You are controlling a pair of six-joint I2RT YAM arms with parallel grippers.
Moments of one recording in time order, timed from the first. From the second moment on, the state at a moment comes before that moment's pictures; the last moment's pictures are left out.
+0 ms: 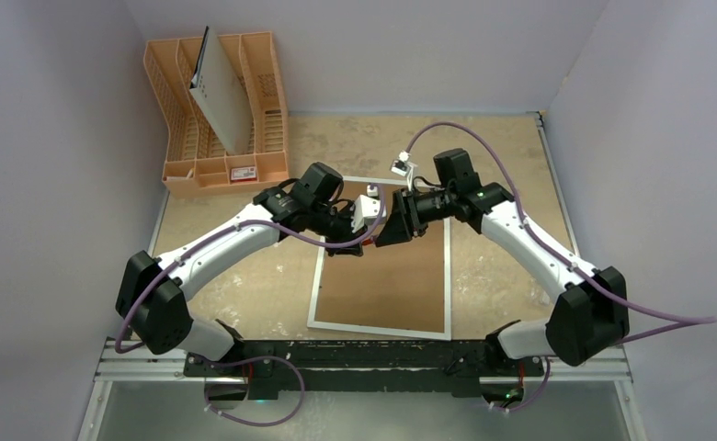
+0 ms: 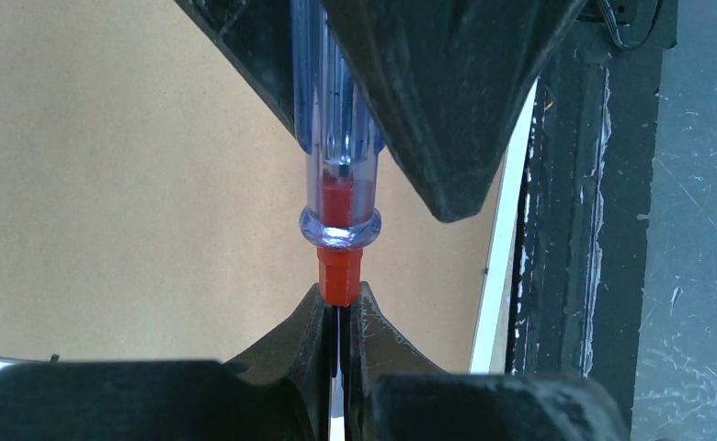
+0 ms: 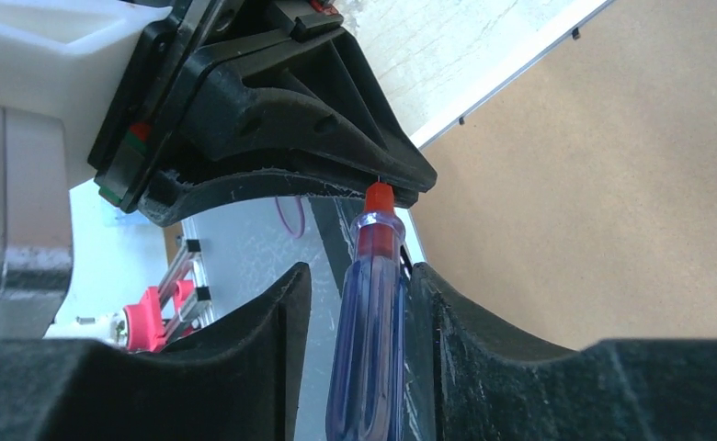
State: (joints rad) left arm -0.72 1.46 1.19 -0.65 0.62 0.48; right arm 0.45 1.37 1.10 -0.57 -0.99 0.24
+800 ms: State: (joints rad) left arm -0.60 1.38 1.04 -0.44 0.58 0.29; right arm 0.47 1.42 1.02 -0.47 -0.87 0.30
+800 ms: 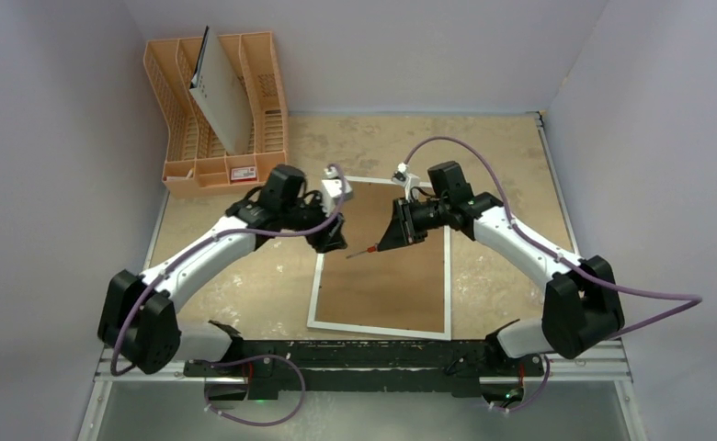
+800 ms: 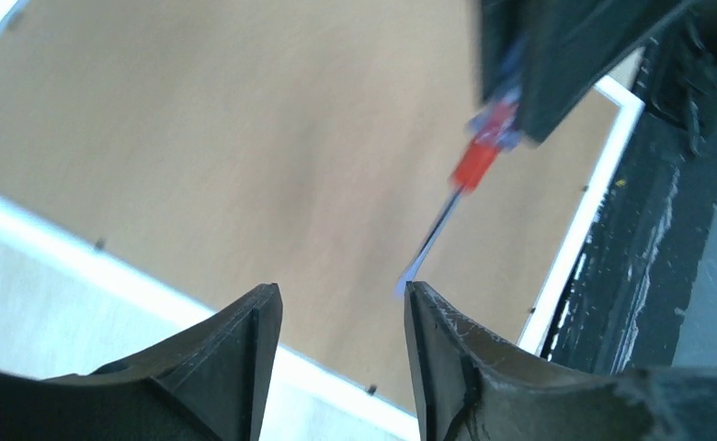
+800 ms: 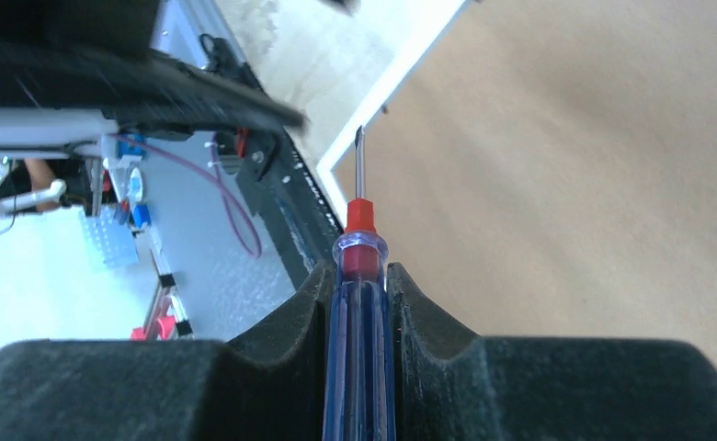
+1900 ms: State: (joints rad) left arm -0.33 1.29 0.47 0.02 0.44 -0.47; right arm 0.71 1.34 0.58 0.12 -0.63 0.61
